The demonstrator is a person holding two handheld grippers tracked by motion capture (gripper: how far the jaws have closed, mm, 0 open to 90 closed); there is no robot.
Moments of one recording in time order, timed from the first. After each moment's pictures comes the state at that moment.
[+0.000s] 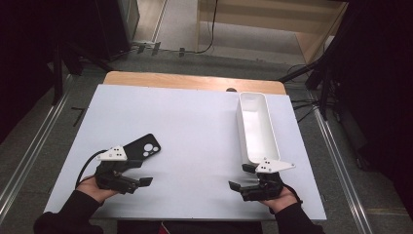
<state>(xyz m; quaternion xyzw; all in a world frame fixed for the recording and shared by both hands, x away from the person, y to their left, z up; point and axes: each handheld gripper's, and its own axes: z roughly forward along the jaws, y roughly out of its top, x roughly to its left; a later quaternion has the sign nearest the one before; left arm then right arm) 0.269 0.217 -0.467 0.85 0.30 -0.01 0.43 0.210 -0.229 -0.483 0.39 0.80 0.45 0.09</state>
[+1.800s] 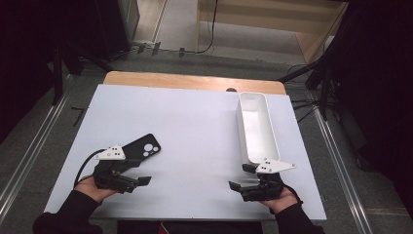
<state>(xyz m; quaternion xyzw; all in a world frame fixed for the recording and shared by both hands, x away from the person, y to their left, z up) 0.270 0.221 -0.465 0.85 0.31 0.00 0.43 0.208 -0.228 -0.481 0.39 0.80 0.45 0.09</state>
